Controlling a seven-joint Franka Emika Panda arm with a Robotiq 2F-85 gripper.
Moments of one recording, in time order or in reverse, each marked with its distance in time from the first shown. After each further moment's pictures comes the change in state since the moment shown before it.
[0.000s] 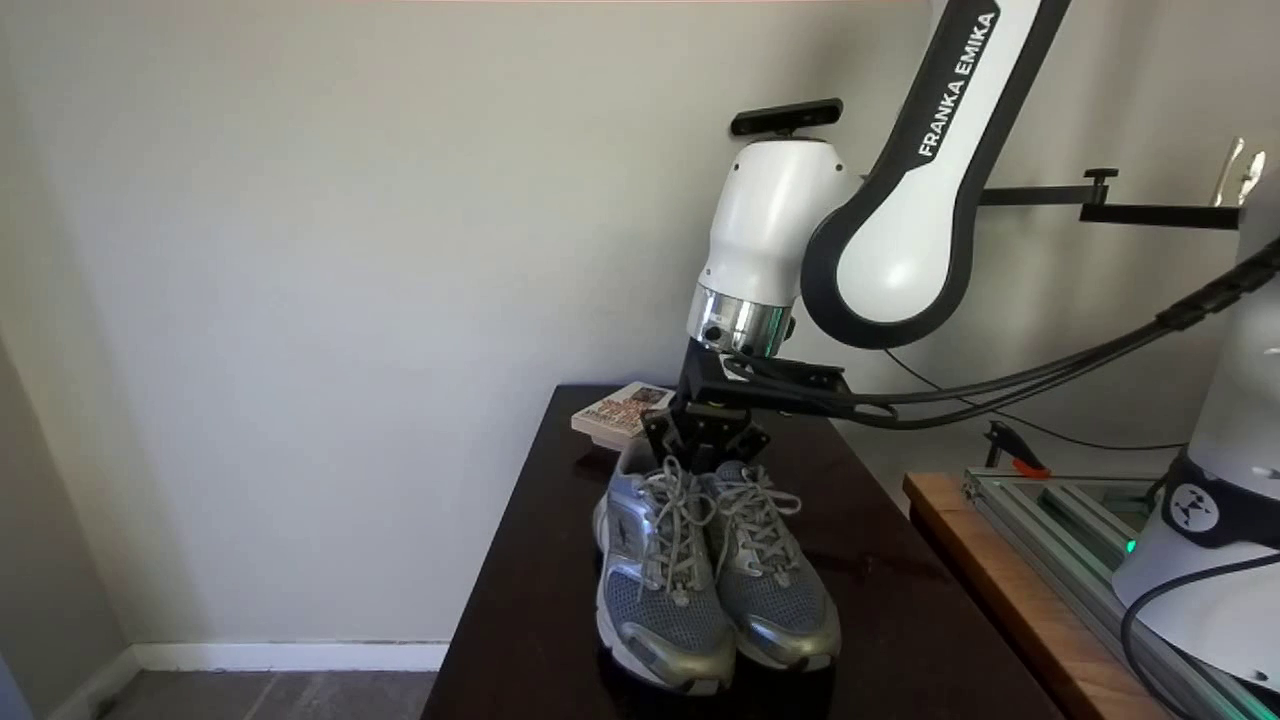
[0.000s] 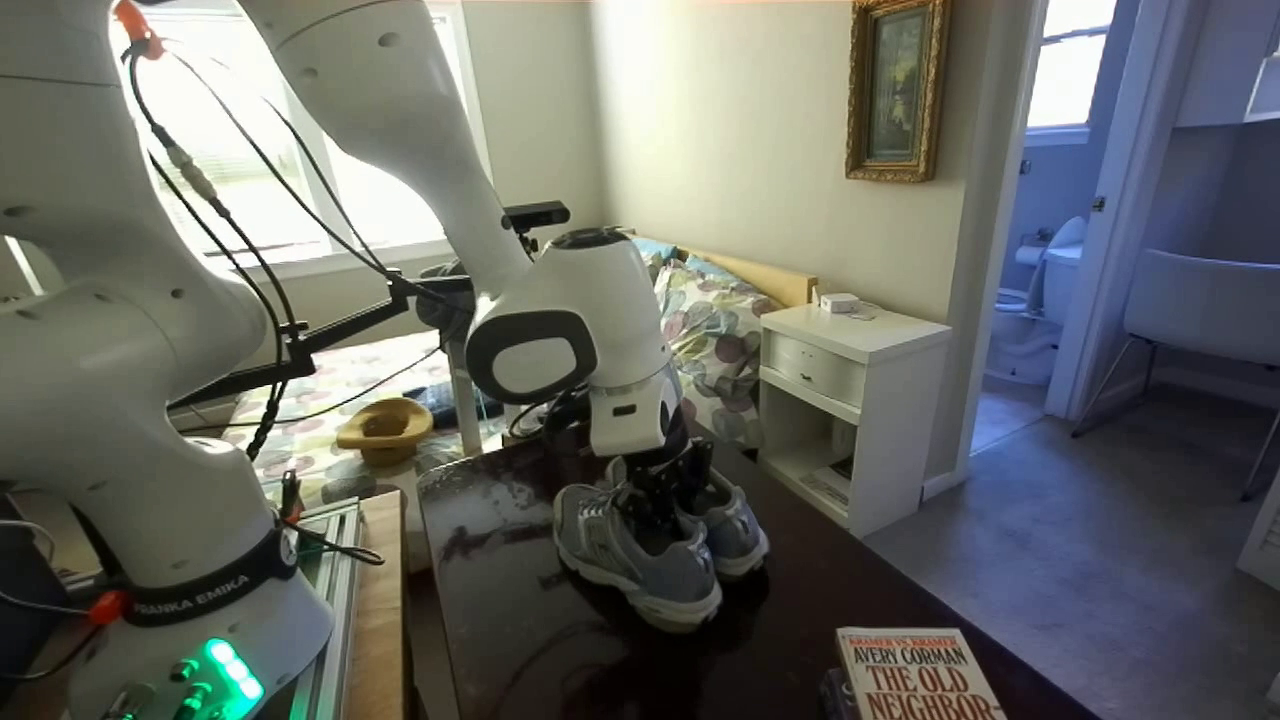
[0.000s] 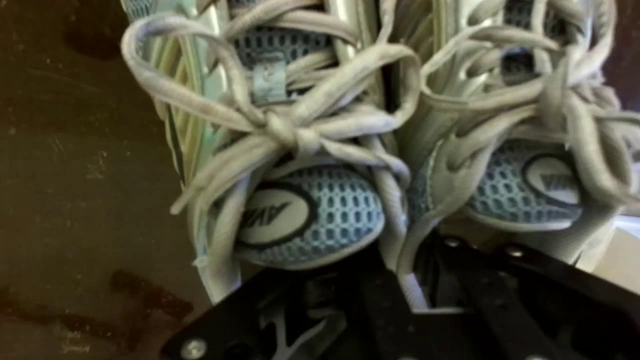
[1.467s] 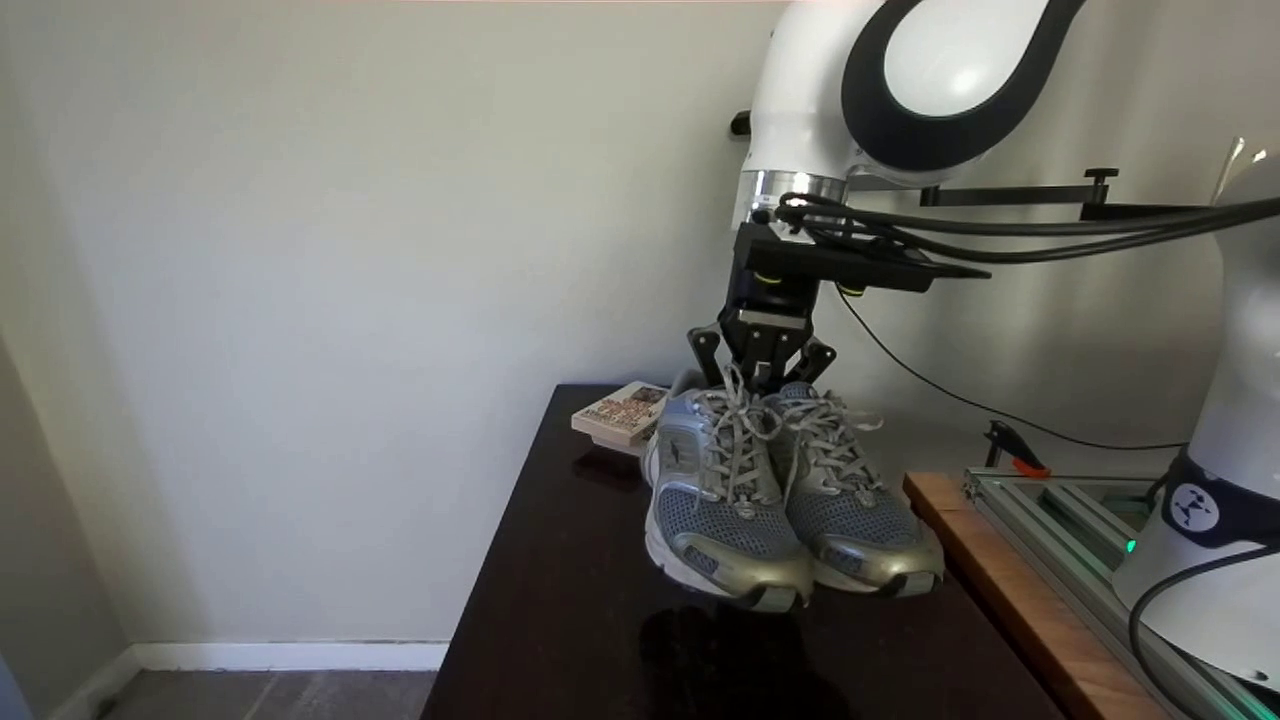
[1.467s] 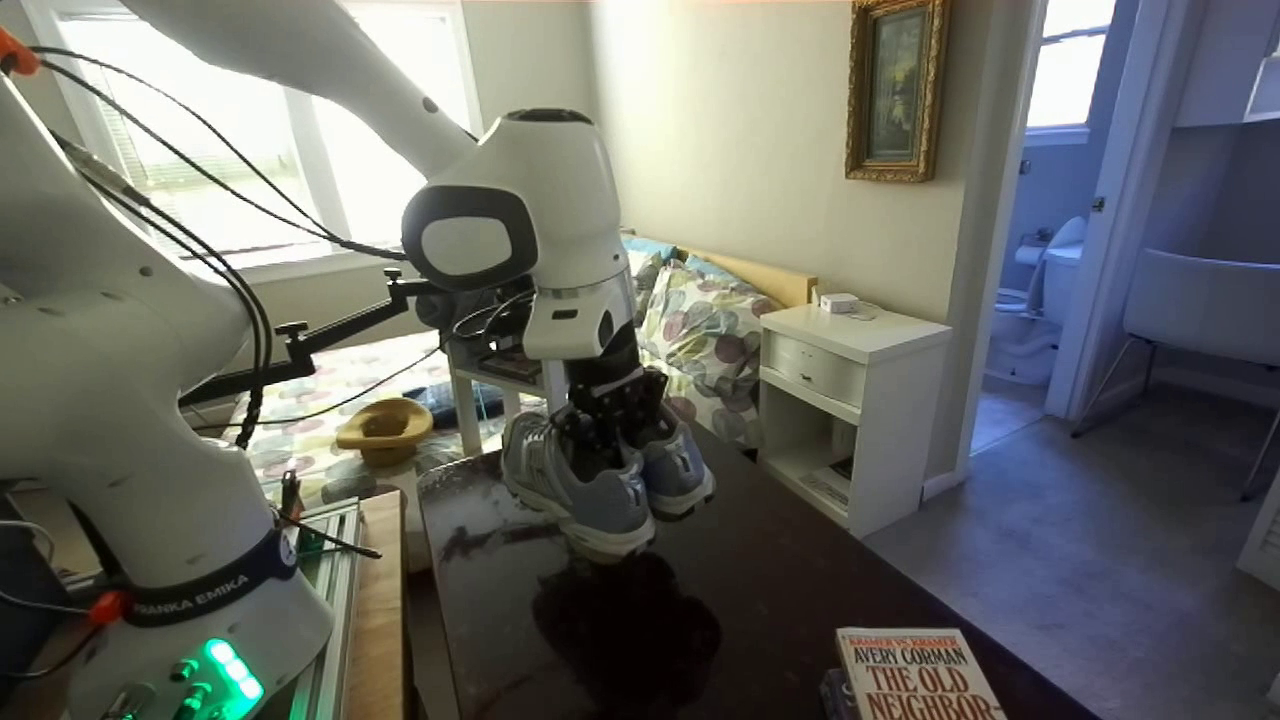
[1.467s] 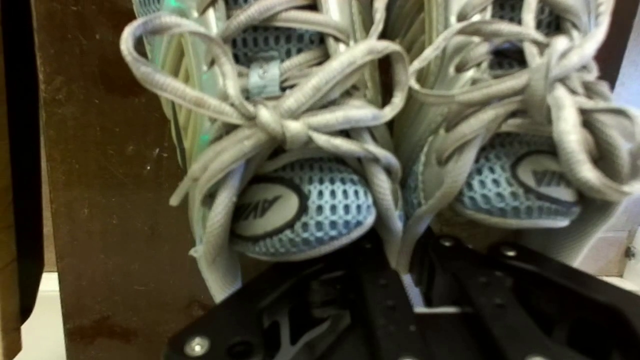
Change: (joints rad) arm 0.200 -0.409 -0.161 -0.073 0.236 -0.443 -0.060
